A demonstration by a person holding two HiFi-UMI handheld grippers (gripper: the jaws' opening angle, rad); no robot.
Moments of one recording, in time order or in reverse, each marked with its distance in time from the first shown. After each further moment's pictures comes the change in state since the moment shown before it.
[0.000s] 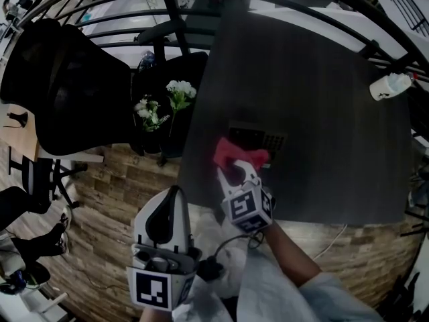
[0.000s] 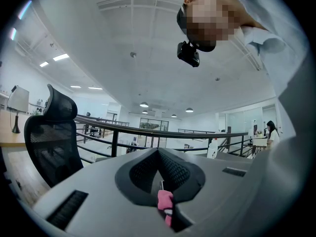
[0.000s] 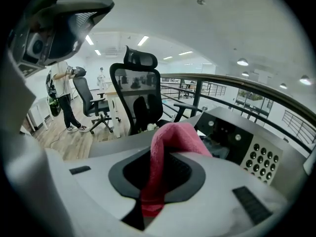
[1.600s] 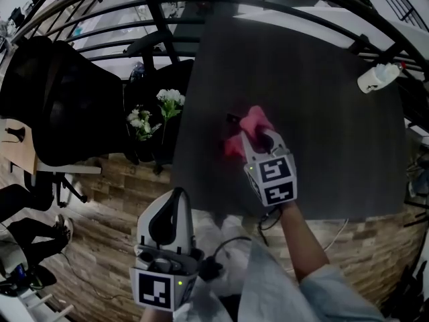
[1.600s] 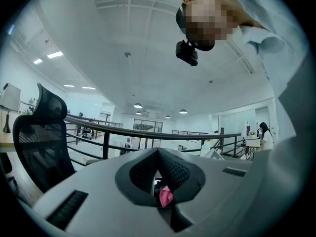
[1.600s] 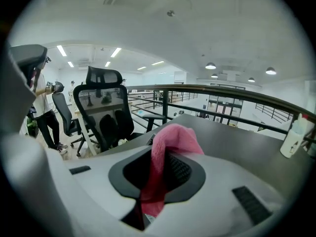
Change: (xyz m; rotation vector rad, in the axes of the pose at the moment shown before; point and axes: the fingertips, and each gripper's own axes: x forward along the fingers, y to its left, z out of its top) left arm 0.007 -0.034 0.006 0.014 -0.013 -0.075; right arm -0.047 -0.134 0.024 0.231 -0.115 -0.241
